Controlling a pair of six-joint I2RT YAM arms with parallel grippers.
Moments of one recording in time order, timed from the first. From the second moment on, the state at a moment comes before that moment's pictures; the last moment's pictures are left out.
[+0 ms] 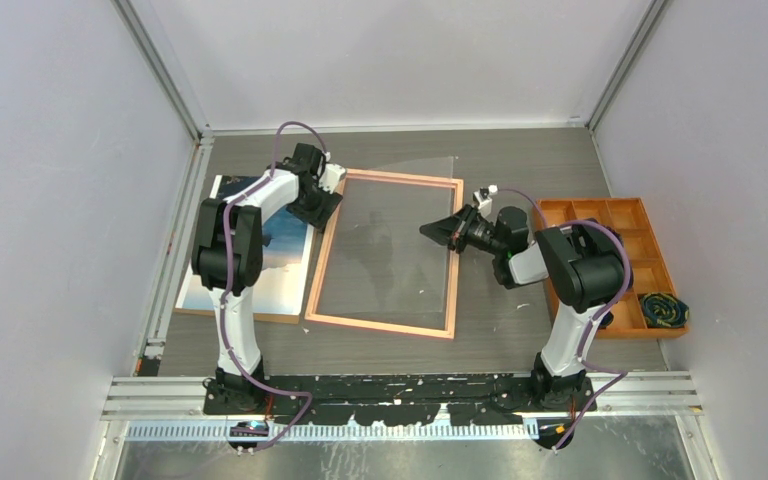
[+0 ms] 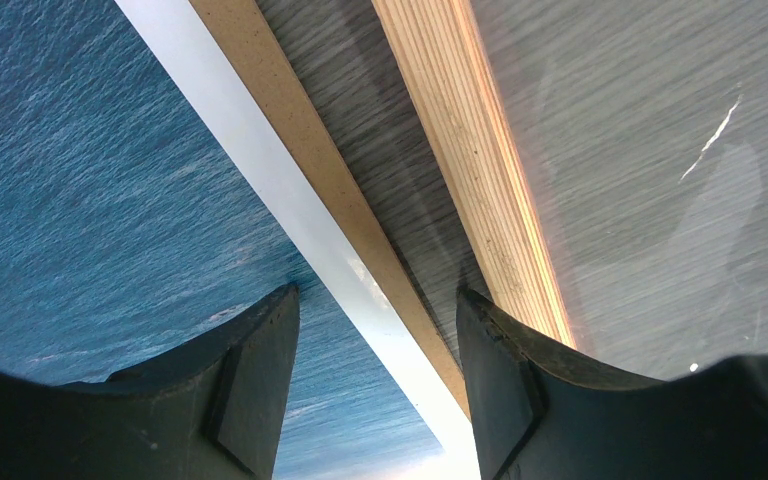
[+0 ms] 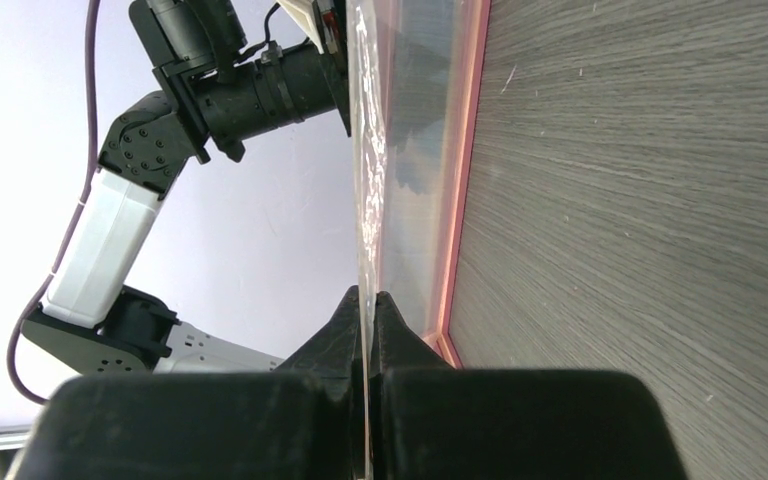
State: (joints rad) left arm -0.25 2.06 1.53 -0.65 0.05 0.32; right arm 0.24 1.86 0.57 1.17 -0.78 1.36
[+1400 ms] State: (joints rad) left arm -0.24 2.06 1.53 -0.65 0.05 0.34; right arm 0.24 1.93 0.60 1.13 -0.72 1.35
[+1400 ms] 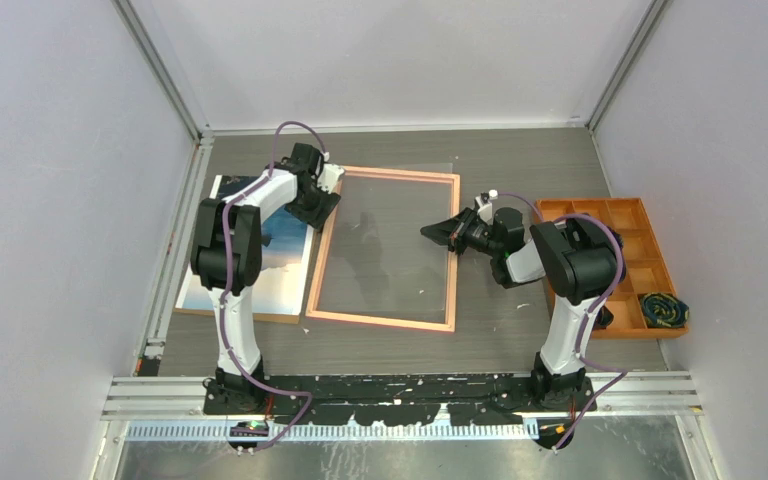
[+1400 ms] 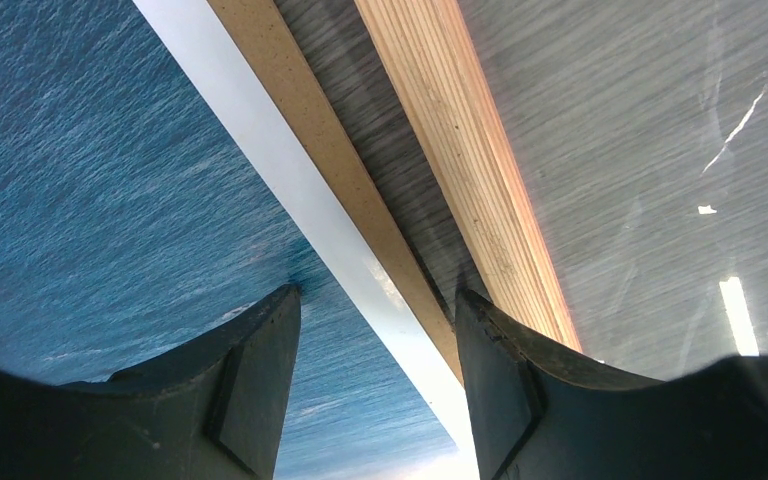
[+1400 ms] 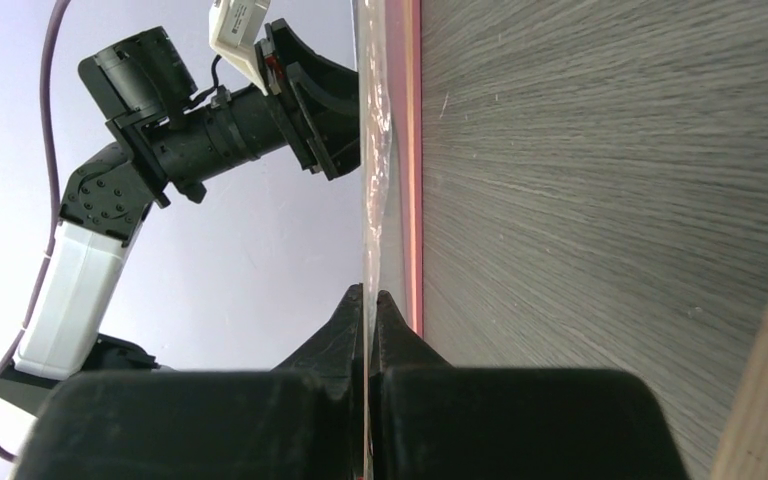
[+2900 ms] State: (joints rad) left arm -0.24 2.06 1.52 -0.65 0.05 0.34; right arm 0.29 1.78 0.63 0.76 -0.59 1.14
